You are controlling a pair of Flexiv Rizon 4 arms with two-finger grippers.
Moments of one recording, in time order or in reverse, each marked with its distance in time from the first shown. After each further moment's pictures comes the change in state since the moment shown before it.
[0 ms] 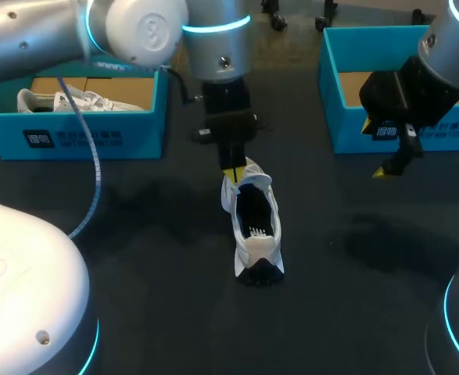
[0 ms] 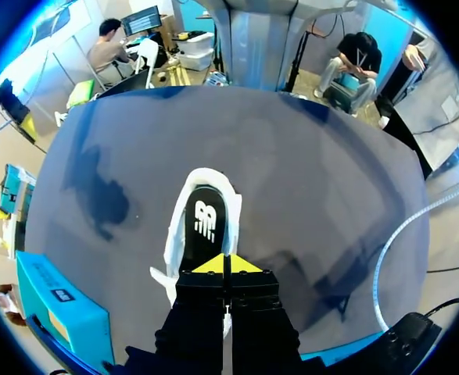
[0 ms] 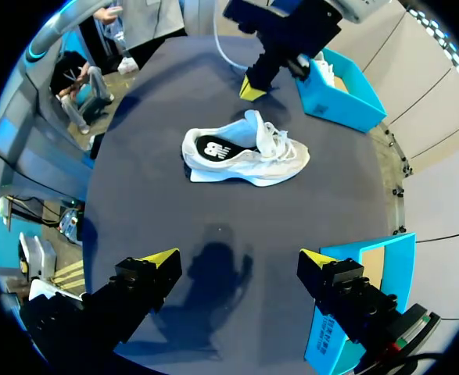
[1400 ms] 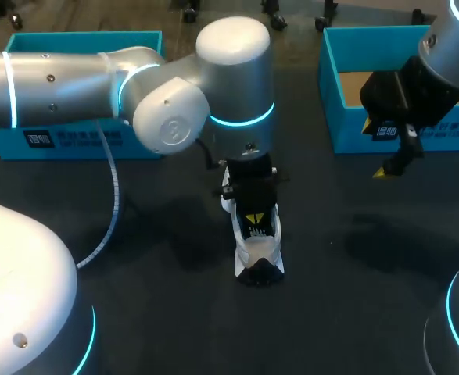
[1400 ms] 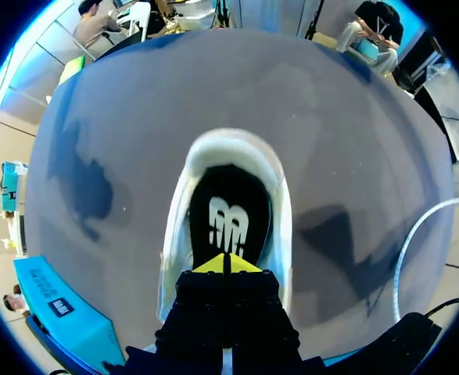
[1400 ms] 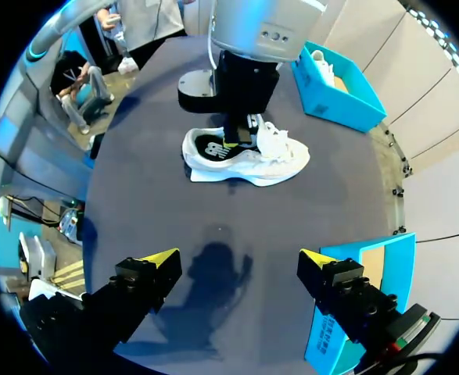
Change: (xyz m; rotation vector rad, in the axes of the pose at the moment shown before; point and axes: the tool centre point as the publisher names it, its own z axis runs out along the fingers) left arm -0.030 0.012 0.094 -0.246 -0.069 0.029; right arm 0.000 -0.001 0.000 -0.001 -0.001 -0.001
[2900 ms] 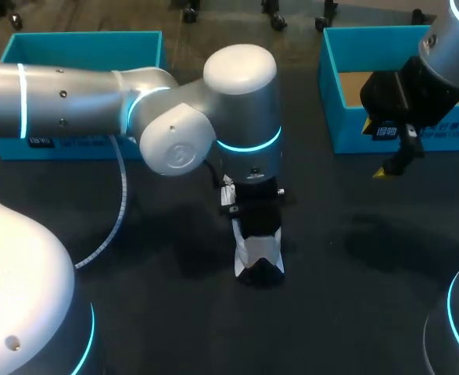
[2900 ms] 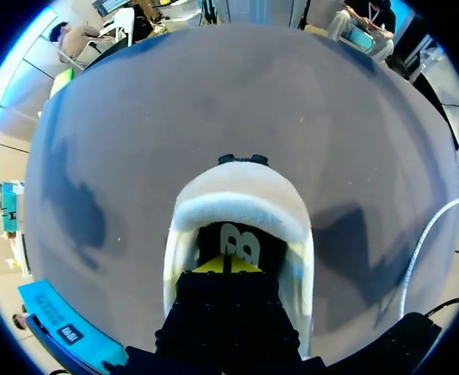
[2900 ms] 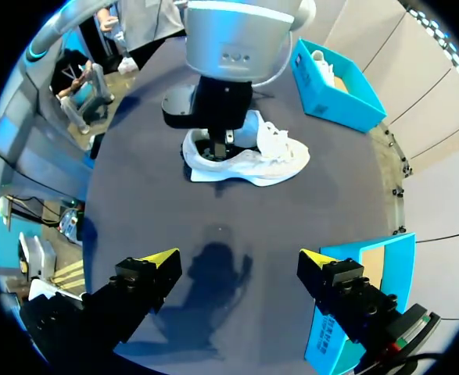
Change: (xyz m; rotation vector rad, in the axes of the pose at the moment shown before) left arm -0.004 -0.030 0.029 0.021 -0.001 0.066; right arm 0.000 0.000 0.000 0.000 -0.001 0.000
